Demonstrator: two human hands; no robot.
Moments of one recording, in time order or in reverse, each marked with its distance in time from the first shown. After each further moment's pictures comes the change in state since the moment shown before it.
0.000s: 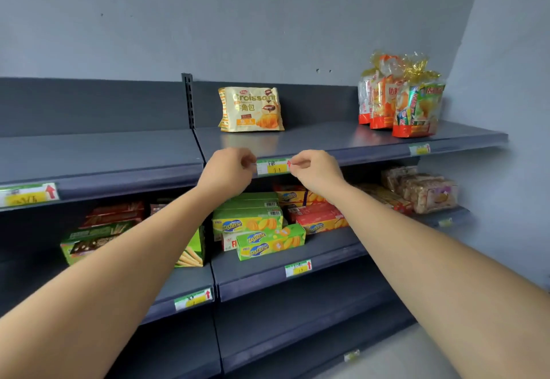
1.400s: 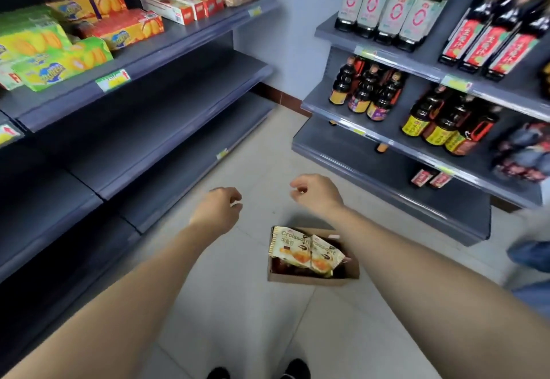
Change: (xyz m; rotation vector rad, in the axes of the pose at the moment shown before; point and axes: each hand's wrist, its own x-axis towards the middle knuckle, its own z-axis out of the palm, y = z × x) left_hand -0.494 0.125 0.209 -0.026 -0.888 0.093; right_hand -0.595 0.228 -0.079 -0.164 -0.106 0.809
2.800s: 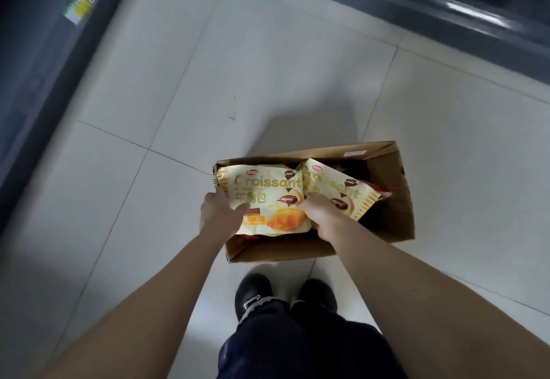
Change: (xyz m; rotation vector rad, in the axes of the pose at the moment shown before) left_hand 0.256 -0.127 0.534 0.016 -0.406 -0.513; right_hand 0.220 0.431 0.364 0.644 -0.434 1.040
